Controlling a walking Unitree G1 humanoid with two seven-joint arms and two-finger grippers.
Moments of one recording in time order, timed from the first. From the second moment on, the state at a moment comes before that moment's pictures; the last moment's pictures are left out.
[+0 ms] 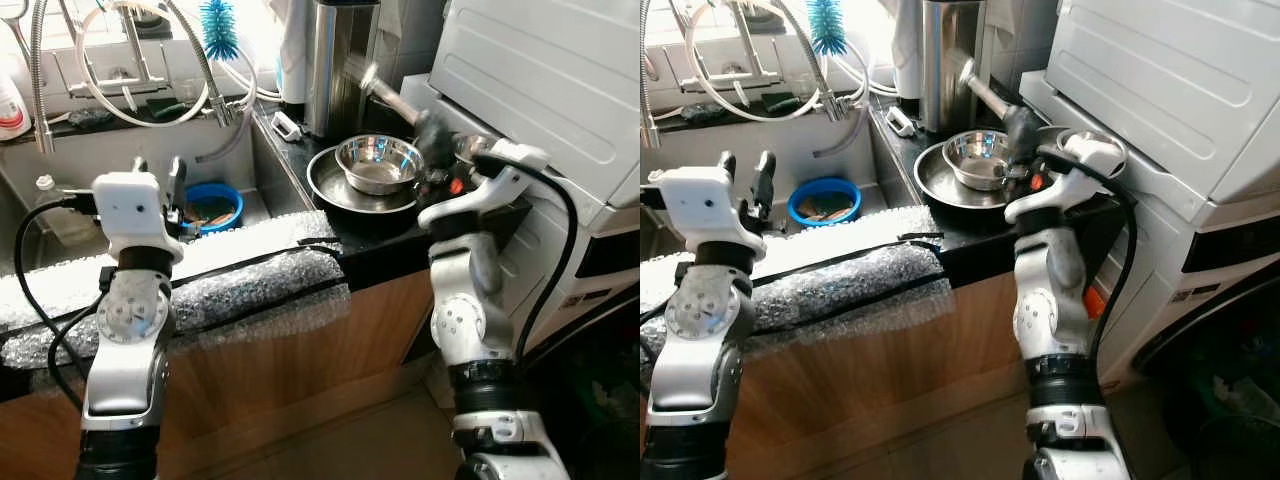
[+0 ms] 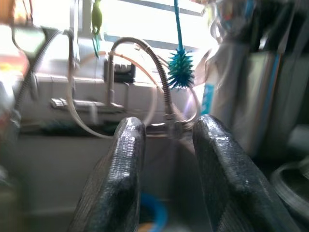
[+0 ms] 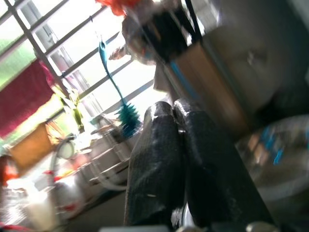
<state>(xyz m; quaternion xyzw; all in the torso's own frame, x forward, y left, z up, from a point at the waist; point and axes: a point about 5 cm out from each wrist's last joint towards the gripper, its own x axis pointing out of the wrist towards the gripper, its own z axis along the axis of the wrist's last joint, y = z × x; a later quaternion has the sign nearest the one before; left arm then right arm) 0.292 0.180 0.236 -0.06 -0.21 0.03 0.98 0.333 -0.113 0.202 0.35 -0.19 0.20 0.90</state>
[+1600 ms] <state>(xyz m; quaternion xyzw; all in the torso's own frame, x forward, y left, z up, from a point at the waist) 0.269 0.113 0.217 -0.37 -0.05 -0.30 0.88 0.257 -0.105 0.159 0.51 -0.06 0.36 0.78</state>
